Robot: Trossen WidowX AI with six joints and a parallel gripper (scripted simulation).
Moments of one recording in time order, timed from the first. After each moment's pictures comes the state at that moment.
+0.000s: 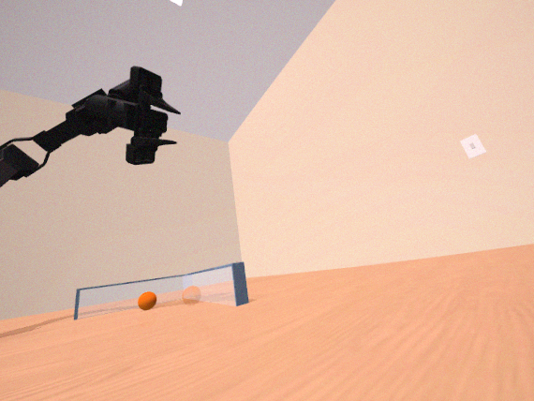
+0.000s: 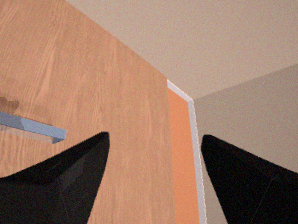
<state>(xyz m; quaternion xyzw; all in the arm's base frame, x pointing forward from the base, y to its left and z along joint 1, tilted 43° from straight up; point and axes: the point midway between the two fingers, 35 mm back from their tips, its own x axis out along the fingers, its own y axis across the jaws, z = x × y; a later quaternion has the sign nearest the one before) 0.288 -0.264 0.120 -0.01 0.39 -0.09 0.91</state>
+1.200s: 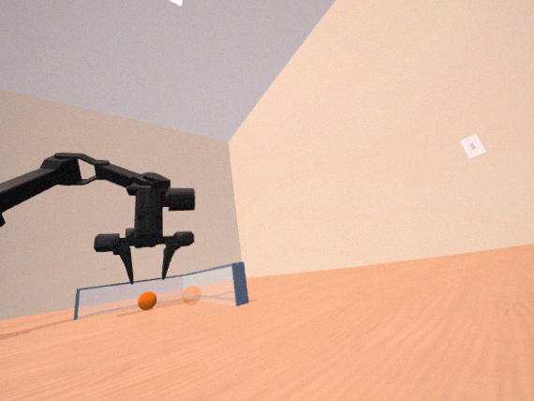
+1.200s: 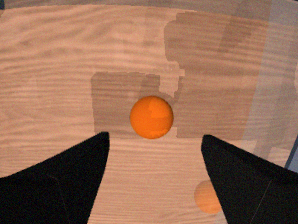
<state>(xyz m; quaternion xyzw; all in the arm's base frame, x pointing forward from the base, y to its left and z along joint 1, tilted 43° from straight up) 0.316 0.017 0.020 -0.27 0.30 0.60 0.69</state>
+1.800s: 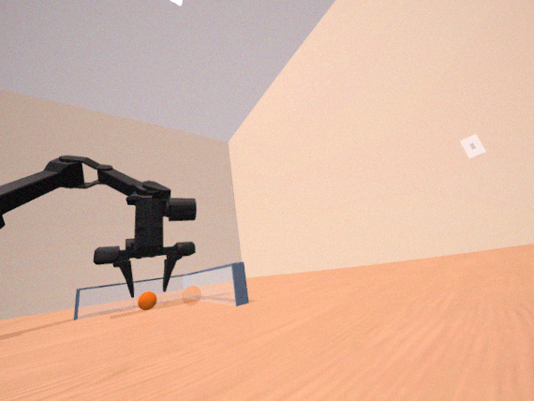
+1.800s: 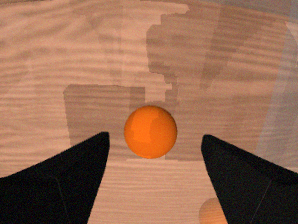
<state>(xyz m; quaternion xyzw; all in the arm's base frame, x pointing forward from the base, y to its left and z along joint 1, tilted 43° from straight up) 0.319 0.034 0.002 -0.27 0.30 0.60 0.69</state>
